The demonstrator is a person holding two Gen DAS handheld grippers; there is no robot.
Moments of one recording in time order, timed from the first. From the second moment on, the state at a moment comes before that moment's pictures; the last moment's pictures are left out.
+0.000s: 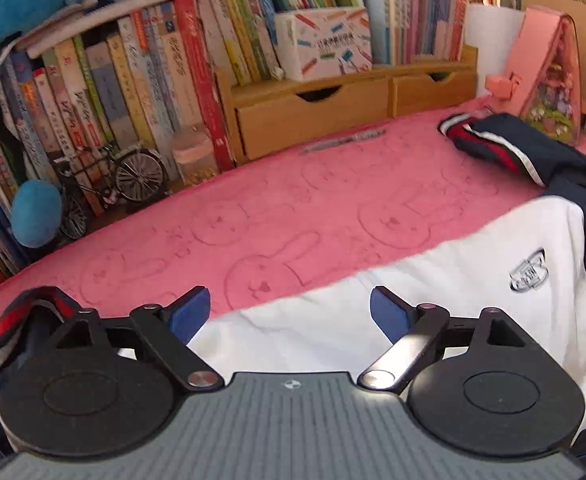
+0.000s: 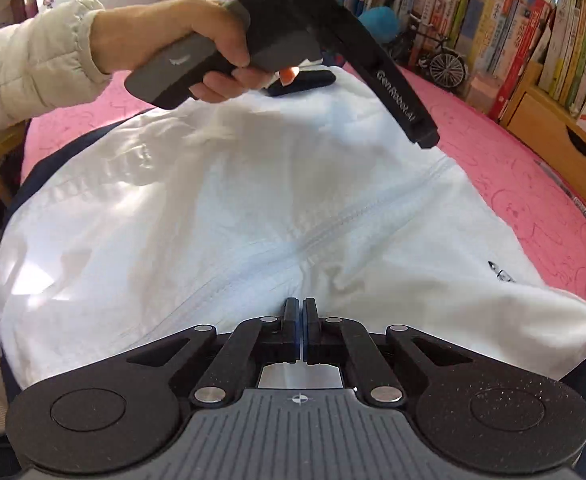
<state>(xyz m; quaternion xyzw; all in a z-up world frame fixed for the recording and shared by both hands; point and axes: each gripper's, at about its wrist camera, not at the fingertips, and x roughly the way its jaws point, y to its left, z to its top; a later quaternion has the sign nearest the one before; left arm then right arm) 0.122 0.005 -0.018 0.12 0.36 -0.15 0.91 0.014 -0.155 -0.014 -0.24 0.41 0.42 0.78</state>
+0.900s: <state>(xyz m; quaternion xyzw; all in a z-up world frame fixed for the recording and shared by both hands) -0.028 0.036 -0.046 0.11 0.32 -0.28 0.90 0.071 -0.131 0.026 -0.19 0.35 0.47 0.79</state>
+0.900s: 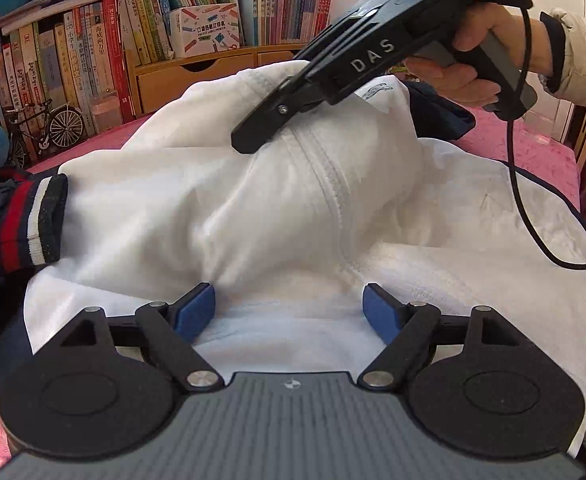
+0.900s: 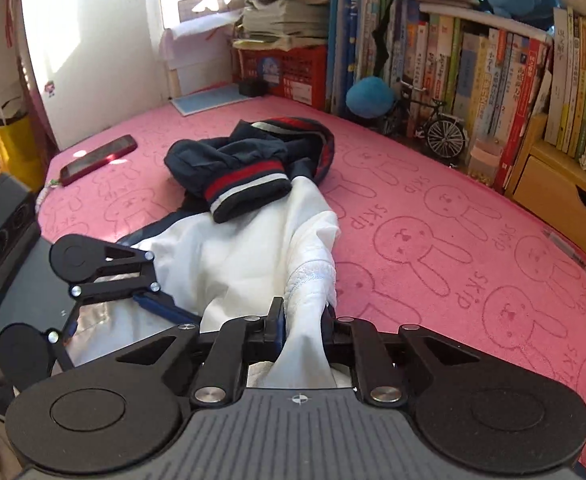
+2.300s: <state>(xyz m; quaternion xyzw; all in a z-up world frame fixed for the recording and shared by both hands) -0.052 0.050 -0.048 0.09 0.32 -0.23 0.91 -0.006 -0.162 0.005 -0.27 0.45 0.43 0.73</state>
